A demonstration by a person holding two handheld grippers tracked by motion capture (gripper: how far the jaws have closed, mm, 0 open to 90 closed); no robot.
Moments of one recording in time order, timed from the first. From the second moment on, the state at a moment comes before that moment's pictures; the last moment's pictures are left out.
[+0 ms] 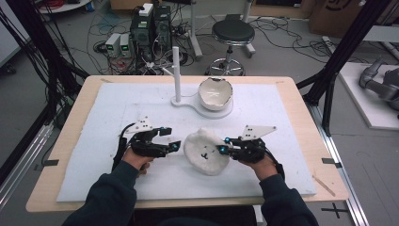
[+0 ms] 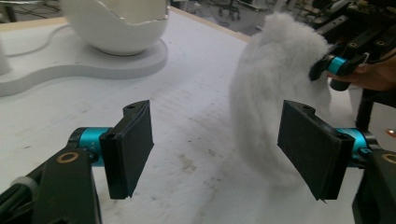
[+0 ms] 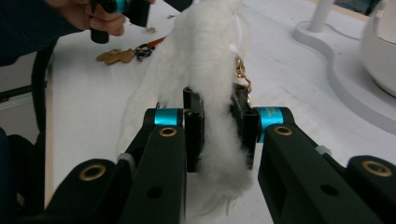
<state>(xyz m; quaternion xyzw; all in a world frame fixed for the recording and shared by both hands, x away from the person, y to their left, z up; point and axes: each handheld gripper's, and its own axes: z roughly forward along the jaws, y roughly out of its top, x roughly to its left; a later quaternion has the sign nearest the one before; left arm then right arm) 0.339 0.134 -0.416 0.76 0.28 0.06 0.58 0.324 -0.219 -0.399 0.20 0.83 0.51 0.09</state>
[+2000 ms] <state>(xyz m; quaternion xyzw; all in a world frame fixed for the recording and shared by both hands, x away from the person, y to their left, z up) 0.346 0.160 -0.416 0.74 0.33 0.10 0.58 0.329 -0.222 -0.390 0.28 0.78 0.54 0.15</state>
